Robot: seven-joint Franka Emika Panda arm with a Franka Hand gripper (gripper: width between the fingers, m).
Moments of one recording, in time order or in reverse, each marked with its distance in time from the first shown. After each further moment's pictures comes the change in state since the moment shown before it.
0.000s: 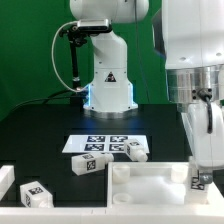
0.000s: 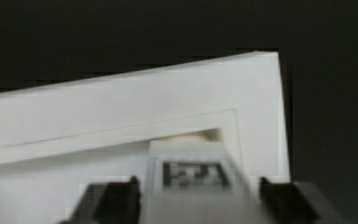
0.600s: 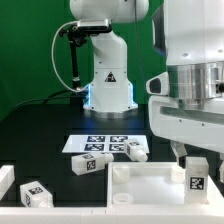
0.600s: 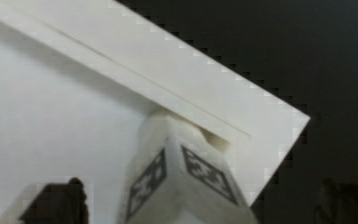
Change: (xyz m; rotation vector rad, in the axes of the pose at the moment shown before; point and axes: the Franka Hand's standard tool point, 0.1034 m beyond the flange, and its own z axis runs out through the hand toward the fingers) arm 0.001 0.004 -0.003 -0.006 0.017 -0.687
